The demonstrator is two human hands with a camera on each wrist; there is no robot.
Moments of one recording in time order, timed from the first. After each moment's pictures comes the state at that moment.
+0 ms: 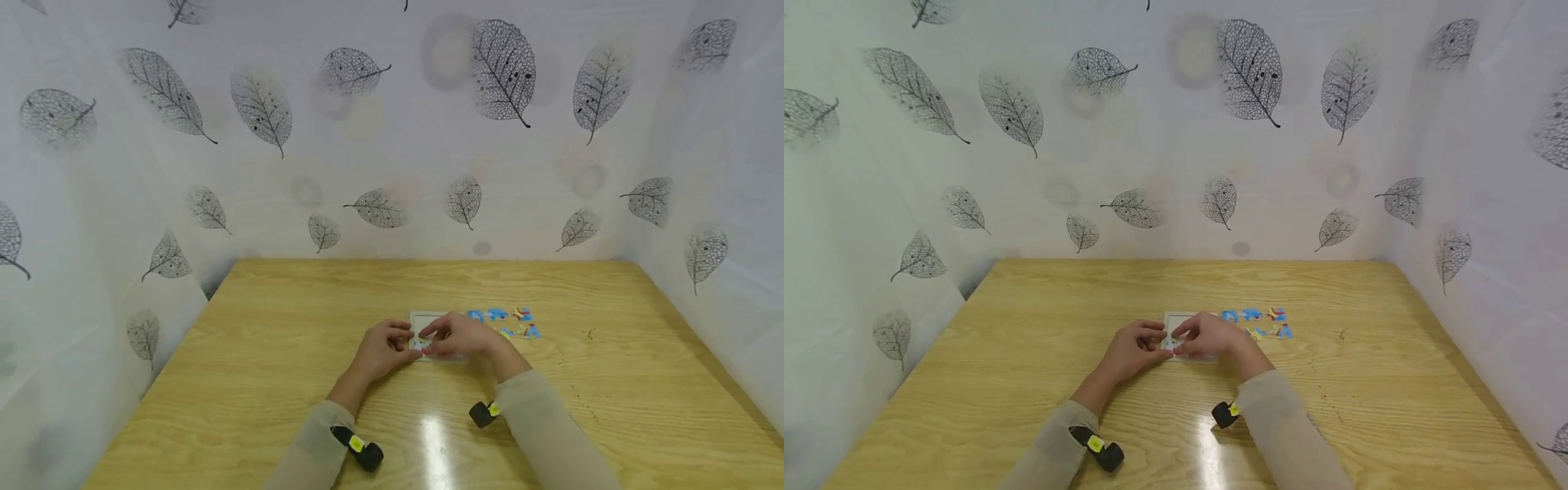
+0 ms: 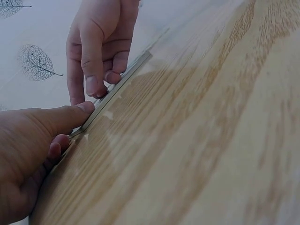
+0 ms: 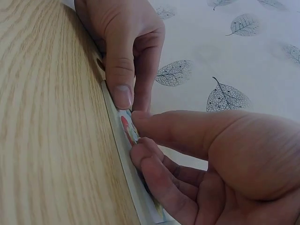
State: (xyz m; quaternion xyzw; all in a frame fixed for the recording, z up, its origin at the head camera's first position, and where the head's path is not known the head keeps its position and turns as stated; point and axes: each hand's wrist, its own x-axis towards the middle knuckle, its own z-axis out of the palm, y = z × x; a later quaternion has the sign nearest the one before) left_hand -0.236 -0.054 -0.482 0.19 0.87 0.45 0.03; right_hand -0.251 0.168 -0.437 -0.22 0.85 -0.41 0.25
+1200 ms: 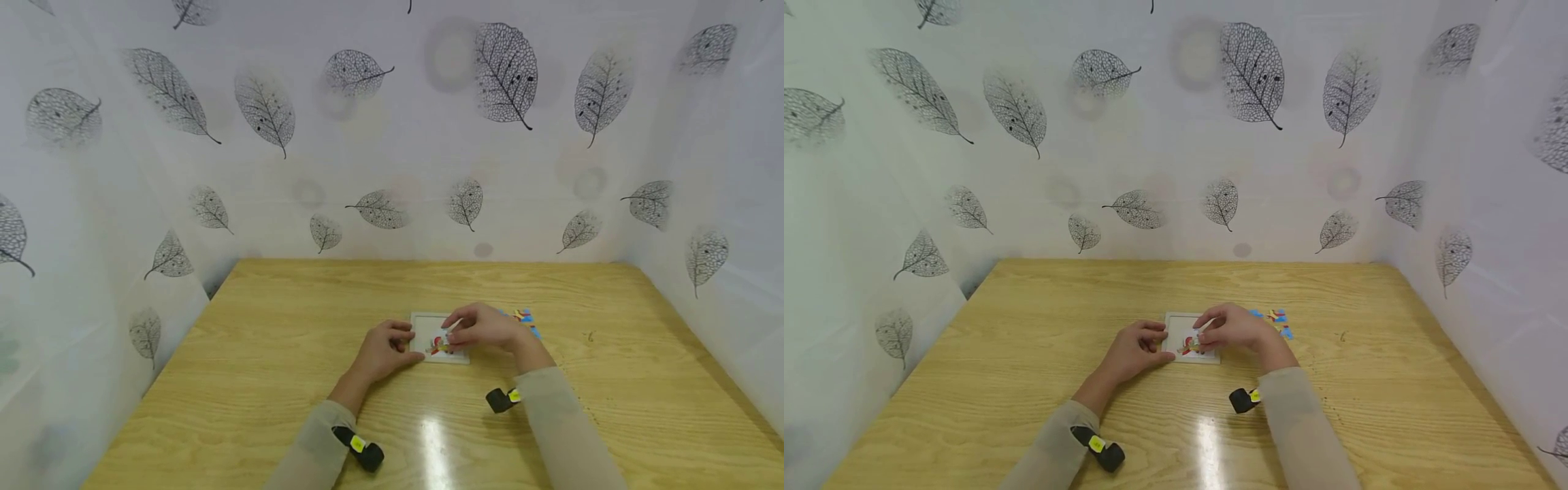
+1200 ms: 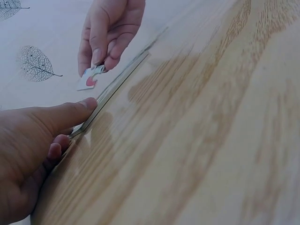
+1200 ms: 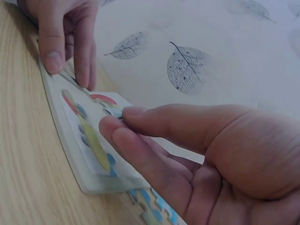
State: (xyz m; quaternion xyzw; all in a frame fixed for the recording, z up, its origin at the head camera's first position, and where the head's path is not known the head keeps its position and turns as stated) left_hand -0.234 -0.053 -0.482 0.18 0.87 0.45 0.03; right_hand -0.261 0.211 -0.438 -0.18 0.77 -0.55 0.27
